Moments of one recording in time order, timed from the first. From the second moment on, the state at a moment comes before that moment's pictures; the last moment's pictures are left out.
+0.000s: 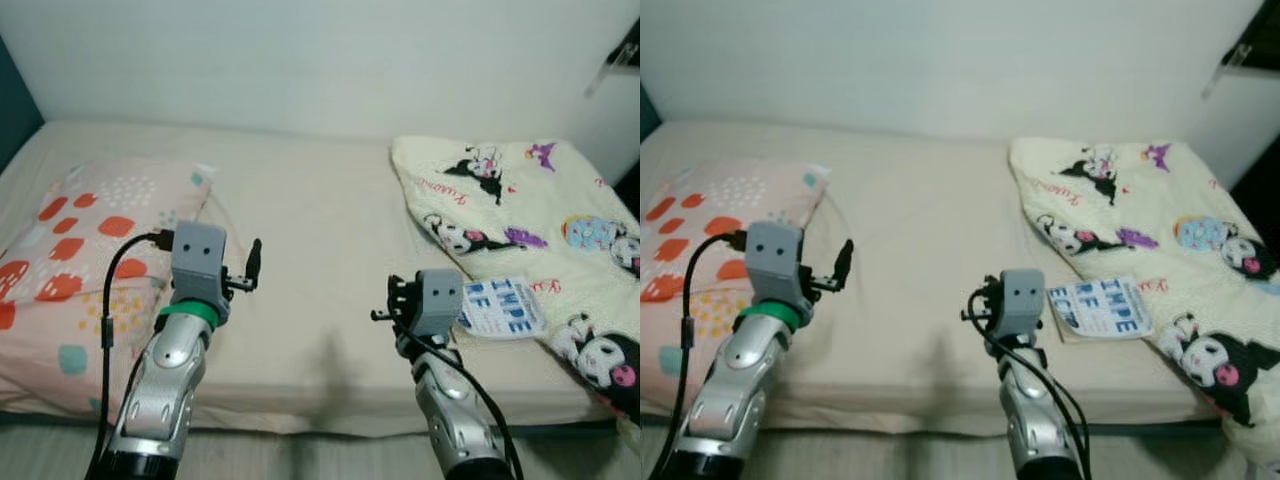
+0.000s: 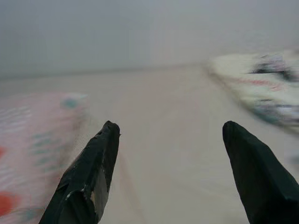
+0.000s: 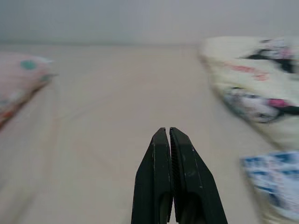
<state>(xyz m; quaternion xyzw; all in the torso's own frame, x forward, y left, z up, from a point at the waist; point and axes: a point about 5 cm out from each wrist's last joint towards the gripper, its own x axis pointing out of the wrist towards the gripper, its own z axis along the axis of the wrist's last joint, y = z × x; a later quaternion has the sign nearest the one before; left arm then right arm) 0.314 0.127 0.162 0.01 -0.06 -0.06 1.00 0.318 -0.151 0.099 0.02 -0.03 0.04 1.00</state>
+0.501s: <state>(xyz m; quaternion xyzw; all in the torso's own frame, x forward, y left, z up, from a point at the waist) 0.314 0.134 0.163 0.02 -0.07 -0.05 1.00 0.318 -0.144 0.099 0.03 -0.04 0.04 1.00</state>
